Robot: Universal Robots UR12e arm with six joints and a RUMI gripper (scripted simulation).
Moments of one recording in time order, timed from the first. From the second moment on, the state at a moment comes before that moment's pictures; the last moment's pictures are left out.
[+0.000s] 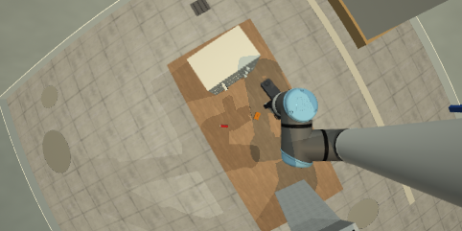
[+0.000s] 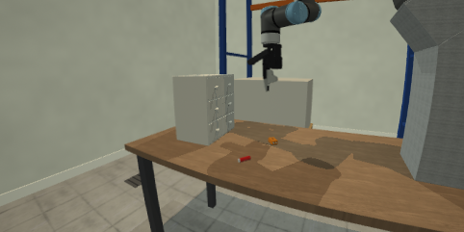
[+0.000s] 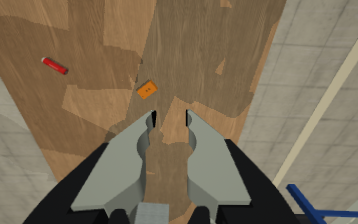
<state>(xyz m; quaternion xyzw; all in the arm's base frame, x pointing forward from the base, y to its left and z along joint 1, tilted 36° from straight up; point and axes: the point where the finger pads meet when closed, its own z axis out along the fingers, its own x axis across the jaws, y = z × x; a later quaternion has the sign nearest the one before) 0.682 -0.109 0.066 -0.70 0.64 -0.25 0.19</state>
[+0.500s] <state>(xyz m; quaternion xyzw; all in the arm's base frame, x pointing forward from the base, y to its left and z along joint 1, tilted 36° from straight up) 0.660 0.013 0.073 -0.70 0.64 -0.25 0.19</state>
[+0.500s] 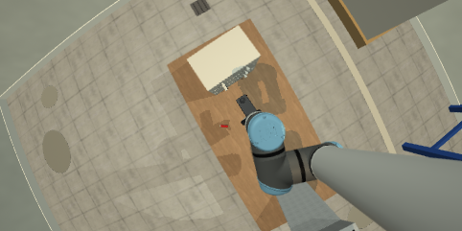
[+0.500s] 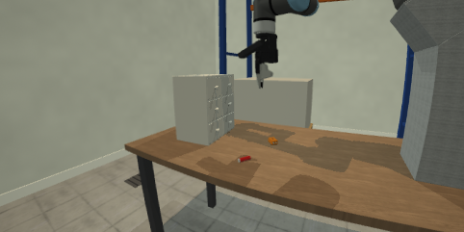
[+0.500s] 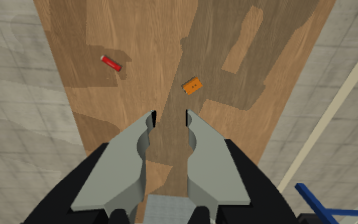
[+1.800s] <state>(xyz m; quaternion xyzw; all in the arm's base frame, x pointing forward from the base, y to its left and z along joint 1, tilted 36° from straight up) 0.684 0.034 0.070 -0.67 0.60 -0.33 0.27</state>
